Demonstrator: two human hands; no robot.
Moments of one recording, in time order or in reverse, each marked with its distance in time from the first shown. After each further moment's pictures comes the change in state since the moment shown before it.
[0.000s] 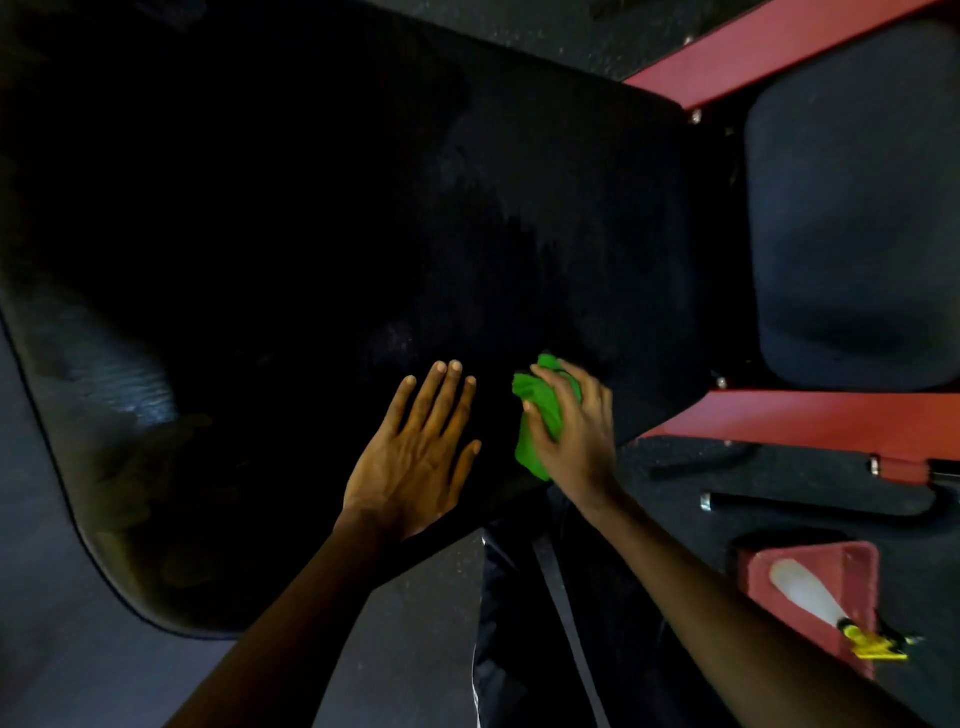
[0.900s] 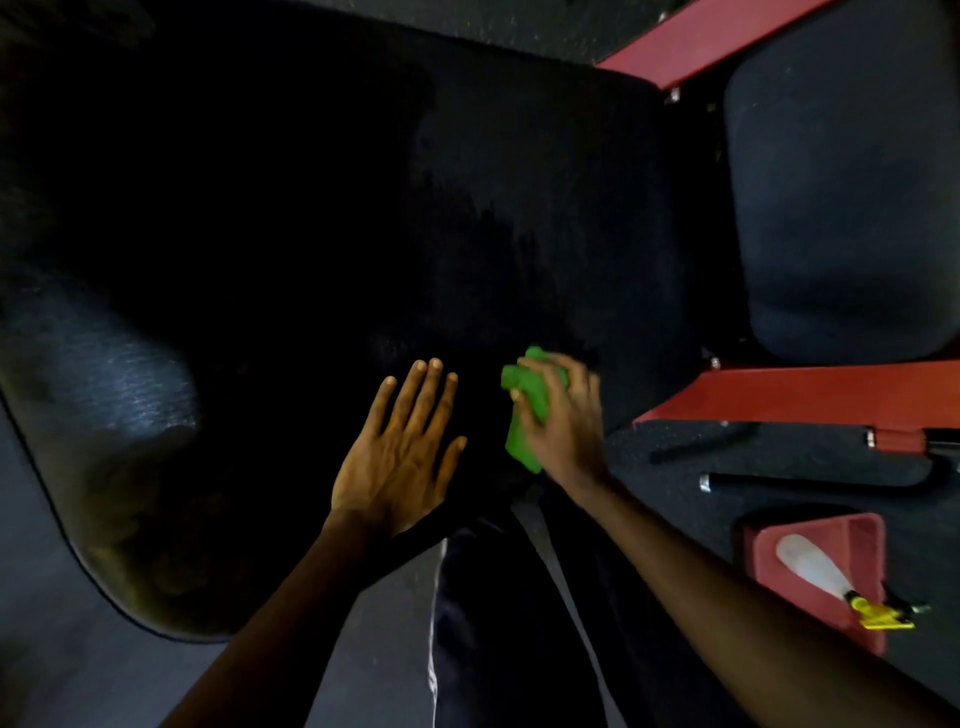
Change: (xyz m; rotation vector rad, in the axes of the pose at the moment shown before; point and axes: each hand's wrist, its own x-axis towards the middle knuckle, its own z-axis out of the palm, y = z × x) left_hand 0.000 0.001 0.001 0.043 0.018 -0.005; right_hand 0.005 -0.003 -0.005 -0.006 -0.039 0.097
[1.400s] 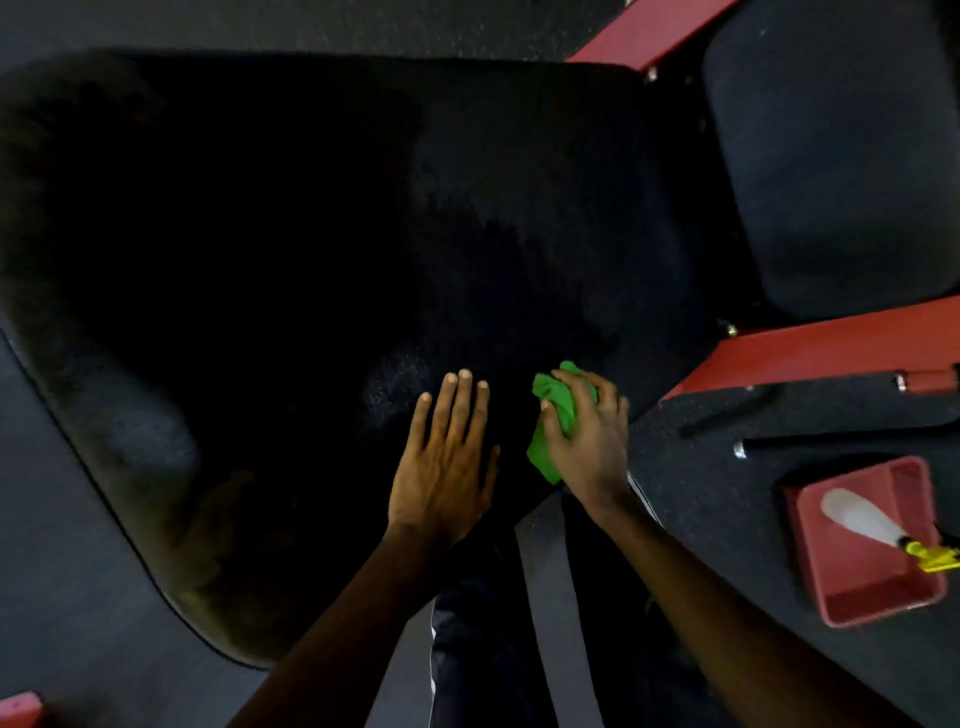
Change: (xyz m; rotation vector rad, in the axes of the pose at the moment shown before) left_hand 0.000 -0.002 0.000 -0.035 0.006 0.025; right_hand -0.031 -0.025 0.010 0.033 0.085 0.296
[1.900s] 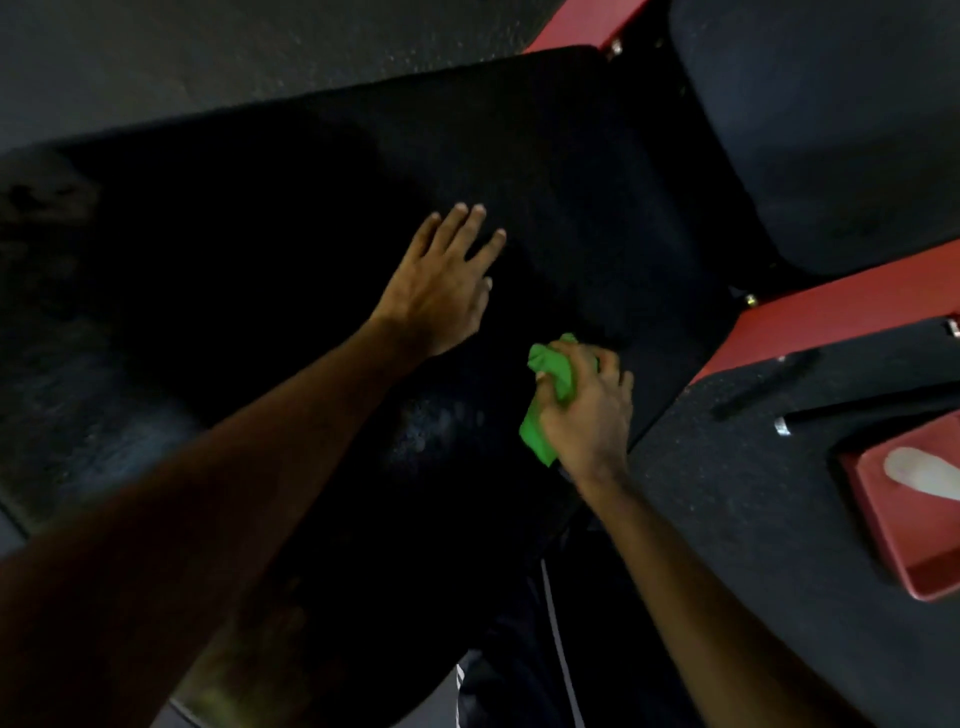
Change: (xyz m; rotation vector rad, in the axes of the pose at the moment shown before) left_hand 0.209 -0.056 -0.058 0.110 0.080 0.332; right_hand 0.040 -0.041 0.002 0.106 0.074 0.230
